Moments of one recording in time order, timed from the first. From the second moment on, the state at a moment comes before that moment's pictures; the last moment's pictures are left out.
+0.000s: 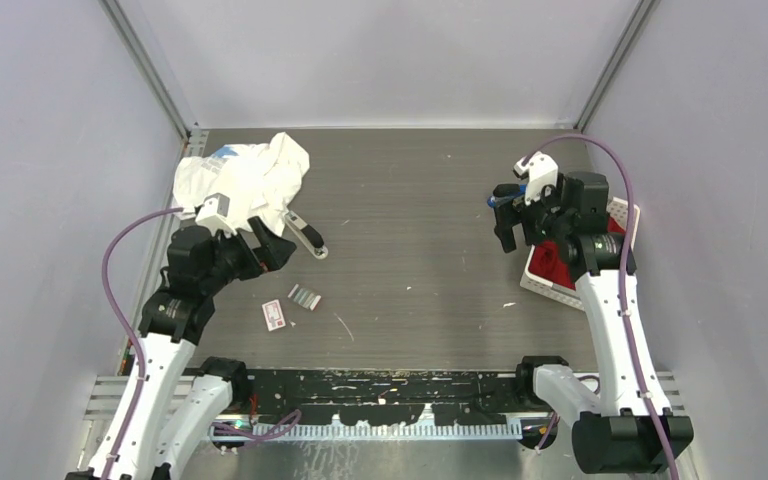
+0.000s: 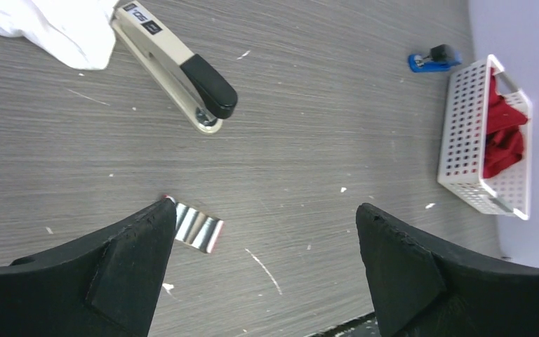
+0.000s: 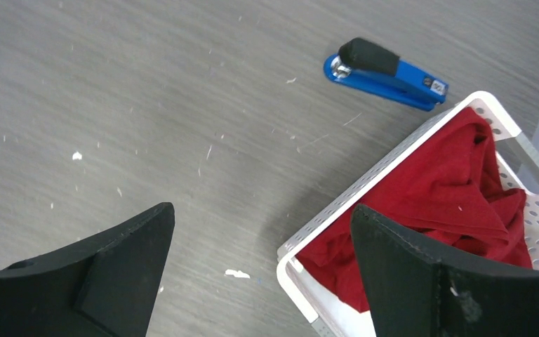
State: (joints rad) left arm -0.16 0.66 0.75 -0.53 0.21 -0.51; right arm -0.01 0.96 1.06 -0.69 -0.29 -0.33
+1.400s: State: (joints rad) left arm -0.56 0.79 0.61 -0.45 -0.30 -0.93; right arm 0.03 1.15 0.90 -0.51 -1.01 -0.34
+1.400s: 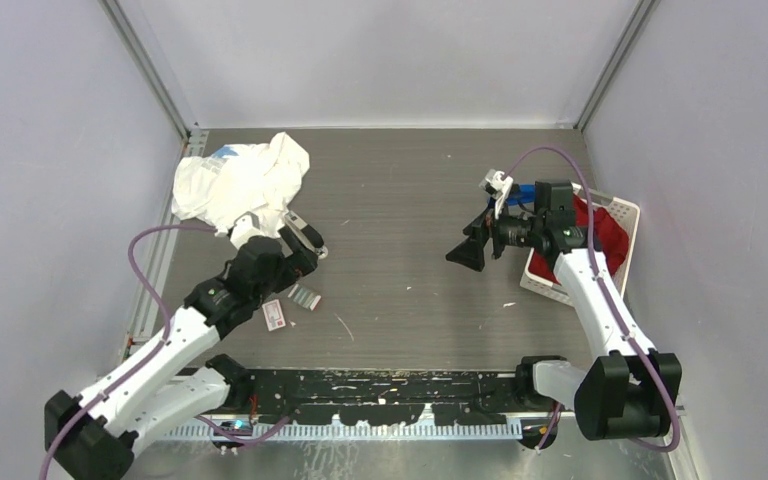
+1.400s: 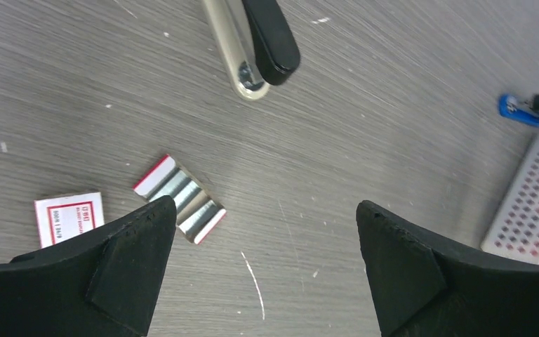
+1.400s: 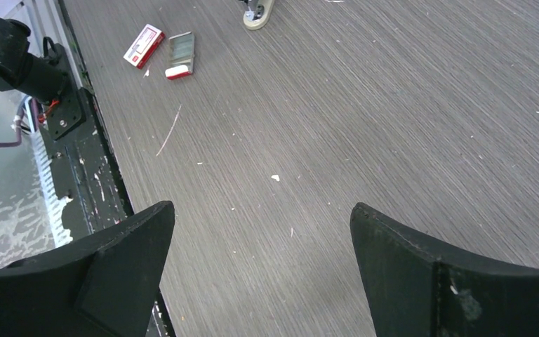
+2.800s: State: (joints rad) left arm -0.48 1.73 1.07 -0.29 -0.37 -0.94; right arm 0.08 1.12 0.85 -0.49 -0.85 -0.39
